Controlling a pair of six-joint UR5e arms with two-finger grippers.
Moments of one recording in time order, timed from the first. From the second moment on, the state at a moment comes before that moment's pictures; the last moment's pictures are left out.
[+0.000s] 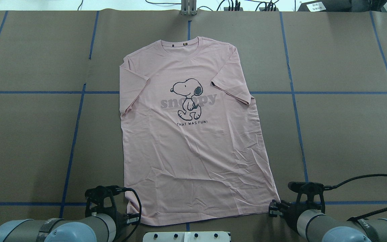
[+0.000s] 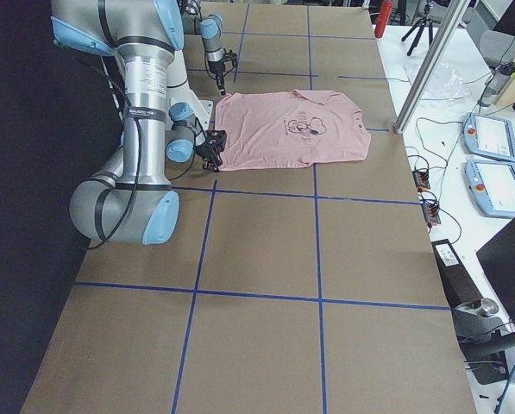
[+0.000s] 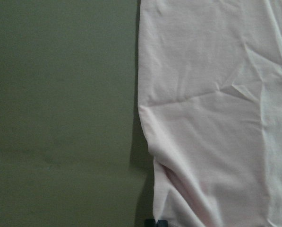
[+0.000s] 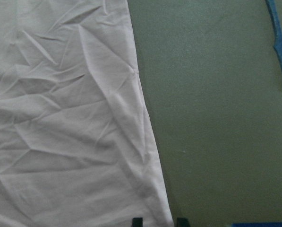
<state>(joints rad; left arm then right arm) -0.02 -1.77 -2.07 -1.76 -1.43 -1.69 -0.02 -1.70 2.11 -1.15 1.25 1.64</state>
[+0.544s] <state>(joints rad) -0.02 -1.77 -2.08 -1.76 -1.43 -1.69 -0.02 -1.70 2.11 -1.16 1.25 1.63</state>
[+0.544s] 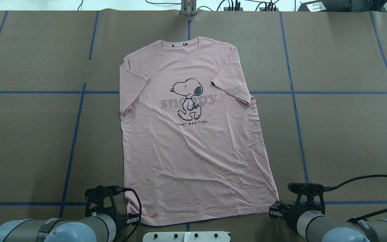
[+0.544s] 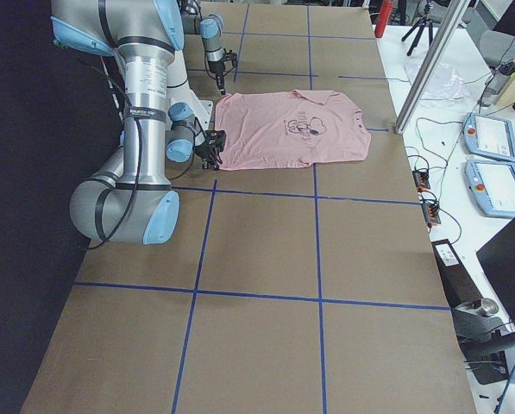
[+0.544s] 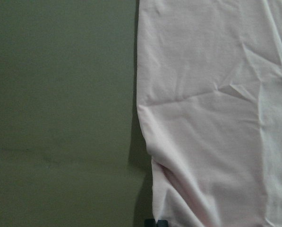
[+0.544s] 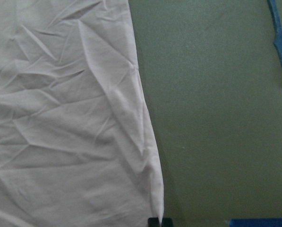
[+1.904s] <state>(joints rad) -0.29 -1.95 -2.60 -1.19 -1.78 -1.44 0.17 -1.24 2.69 -2.13 1.56 1.49</state>
